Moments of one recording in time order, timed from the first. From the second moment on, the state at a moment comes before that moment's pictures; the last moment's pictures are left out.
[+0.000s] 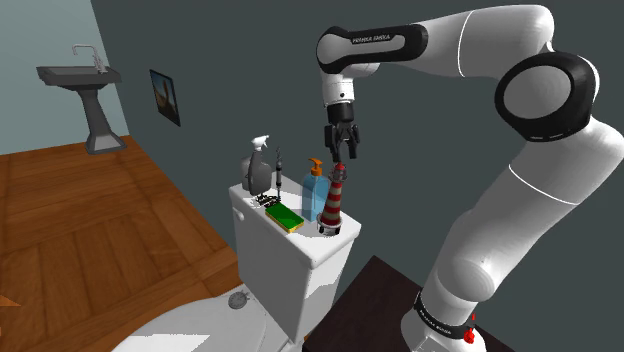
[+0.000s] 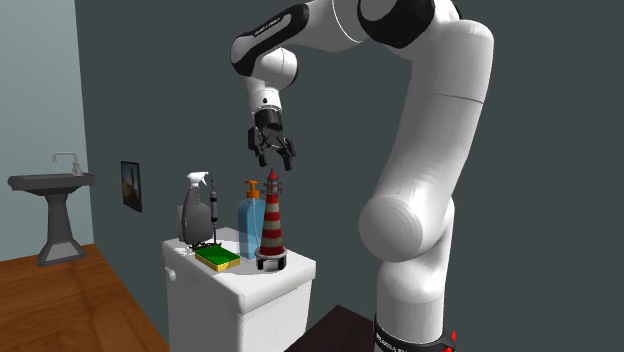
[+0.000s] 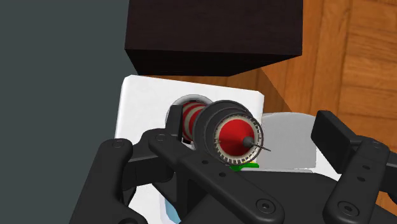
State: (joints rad) arm -0.01 -0.21 -0.19 -1.95 0.07 1.31 -0.18
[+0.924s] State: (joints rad) arm -0.01 -0.17 -0.20 -2.01 0.09 1.40 -0.20
